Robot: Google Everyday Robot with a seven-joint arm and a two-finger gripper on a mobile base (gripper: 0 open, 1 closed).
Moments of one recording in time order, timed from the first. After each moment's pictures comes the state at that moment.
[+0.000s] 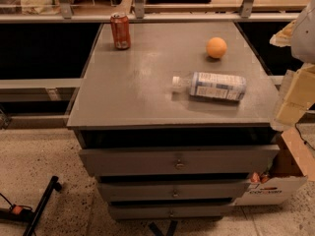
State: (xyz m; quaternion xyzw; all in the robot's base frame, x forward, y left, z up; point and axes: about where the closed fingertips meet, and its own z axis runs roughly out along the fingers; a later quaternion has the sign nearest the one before) arm 0.438 -0.216 0.979 -0.60 0.78 -0.04 0.16
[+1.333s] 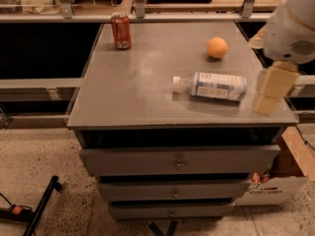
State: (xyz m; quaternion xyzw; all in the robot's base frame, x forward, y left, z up) arm 0.475 -0.202 0.955 -0.63 0.77 -0.03 0.14
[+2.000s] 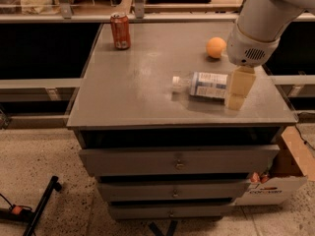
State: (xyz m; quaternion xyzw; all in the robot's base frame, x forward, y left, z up) arm 0.537 -0.178 0.899 -0.65 0.75 -0.02 0.10
